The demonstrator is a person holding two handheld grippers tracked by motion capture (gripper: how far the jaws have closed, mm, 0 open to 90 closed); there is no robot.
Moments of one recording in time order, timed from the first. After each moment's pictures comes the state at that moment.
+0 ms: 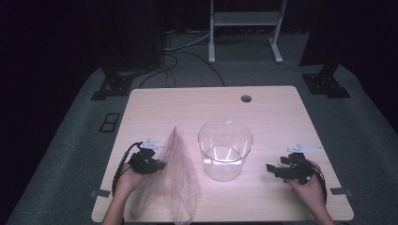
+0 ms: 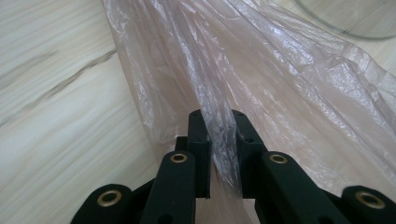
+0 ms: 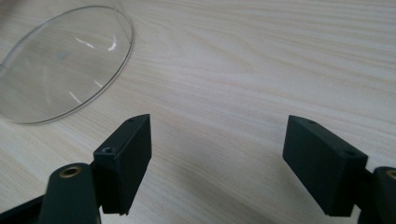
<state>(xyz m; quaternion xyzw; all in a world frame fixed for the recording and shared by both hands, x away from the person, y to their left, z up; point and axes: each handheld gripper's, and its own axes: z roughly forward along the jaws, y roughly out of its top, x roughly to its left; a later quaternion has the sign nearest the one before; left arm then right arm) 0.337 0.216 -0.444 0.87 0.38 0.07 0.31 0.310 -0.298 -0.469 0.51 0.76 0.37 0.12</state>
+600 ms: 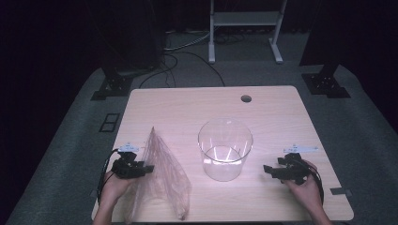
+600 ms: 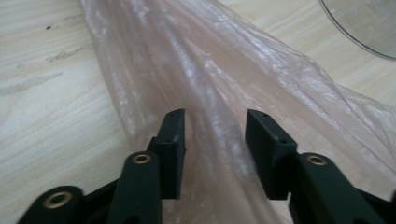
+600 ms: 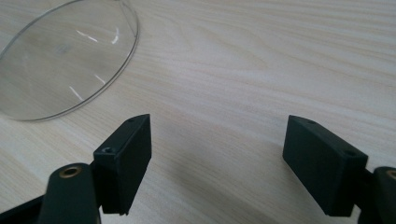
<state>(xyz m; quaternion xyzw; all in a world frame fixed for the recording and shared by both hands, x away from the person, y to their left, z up) 0.322 0.256 -0.448 0.82 0.46 0.07 0.35 0.311 -0.291 -0.472 0.51 0.77 0.37 0.12</state>
